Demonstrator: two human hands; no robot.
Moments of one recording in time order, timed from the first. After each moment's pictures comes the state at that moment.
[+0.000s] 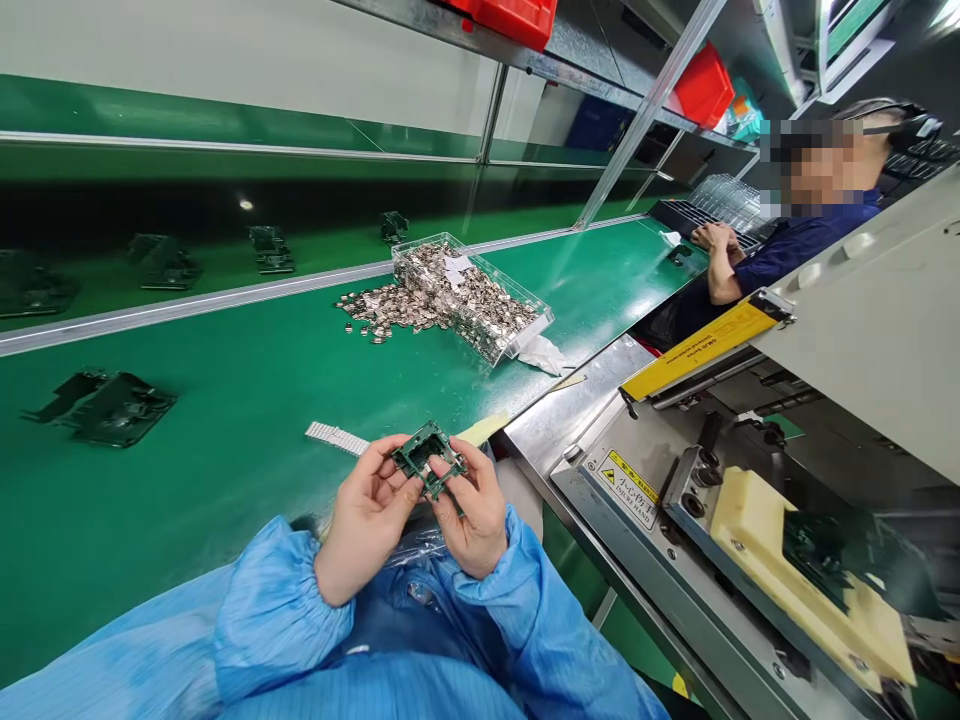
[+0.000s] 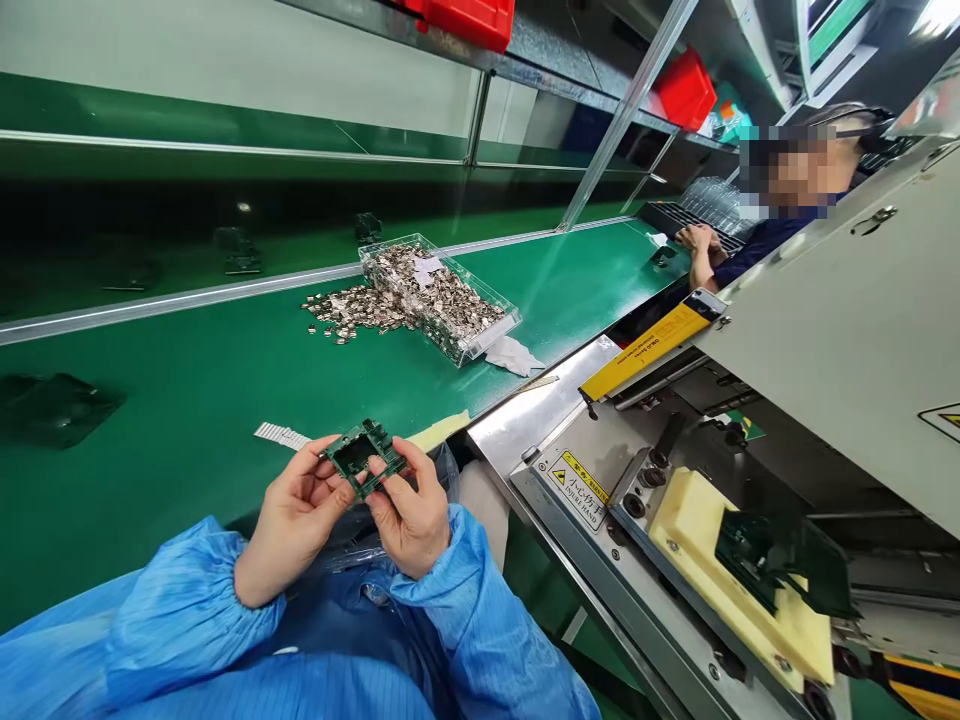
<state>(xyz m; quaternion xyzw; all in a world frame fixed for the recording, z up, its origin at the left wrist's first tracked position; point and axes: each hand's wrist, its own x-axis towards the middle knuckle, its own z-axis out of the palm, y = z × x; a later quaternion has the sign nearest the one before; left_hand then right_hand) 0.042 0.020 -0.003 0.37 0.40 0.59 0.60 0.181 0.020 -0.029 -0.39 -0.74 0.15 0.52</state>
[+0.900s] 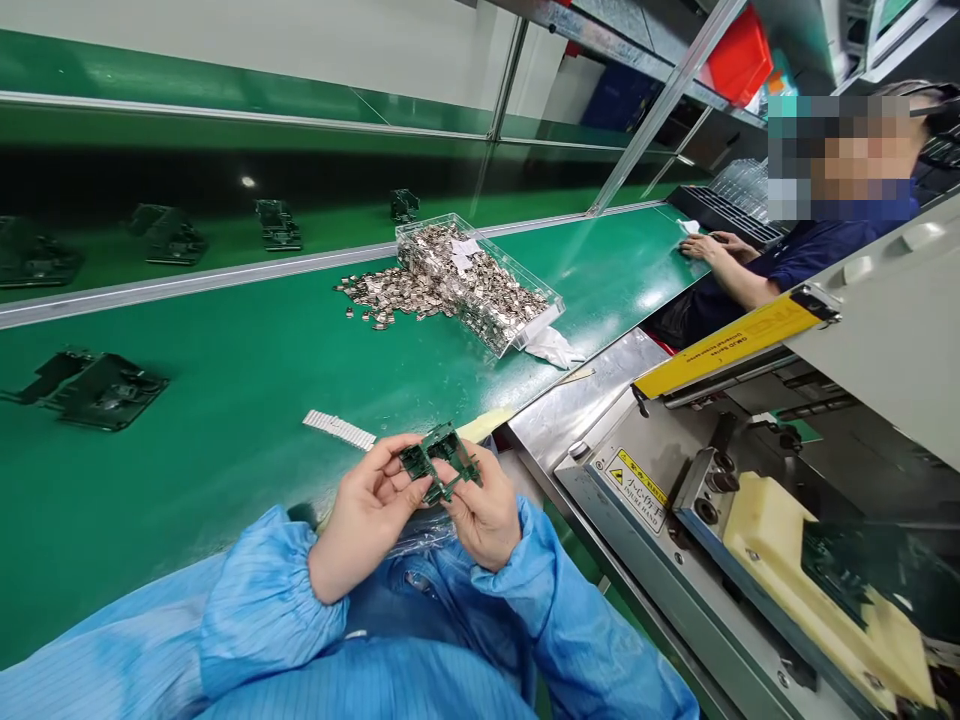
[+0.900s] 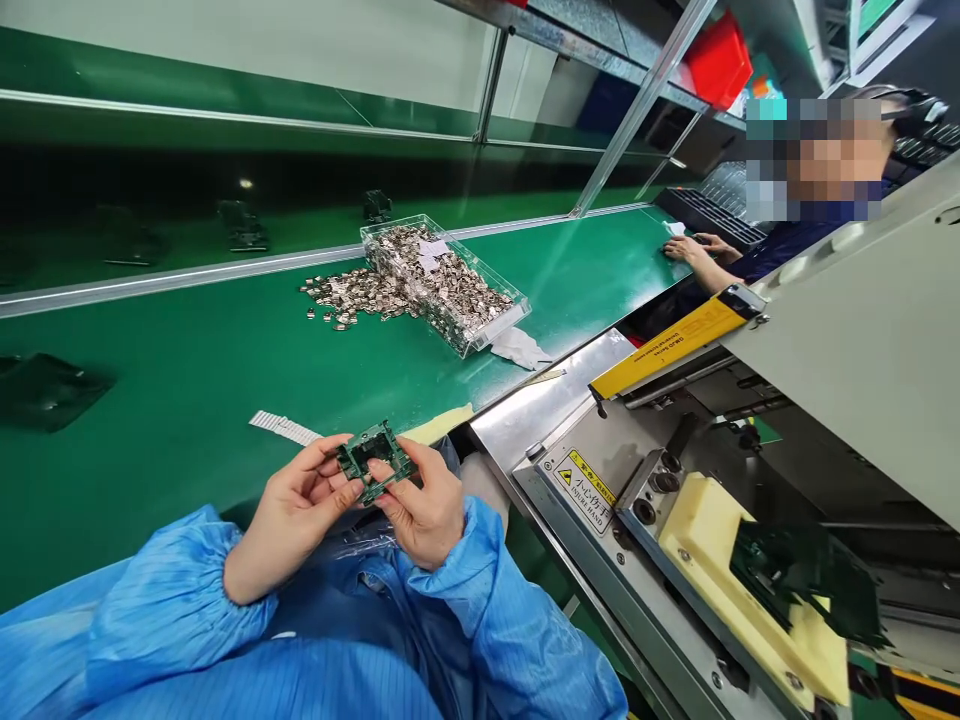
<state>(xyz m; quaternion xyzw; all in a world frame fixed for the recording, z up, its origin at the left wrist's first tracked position) 0.041 0.019 0.005 0.35 0.43 0.53 0.65 0.201 0.023 -0.030 -0.38 -0.80 0.14 0.45</state>
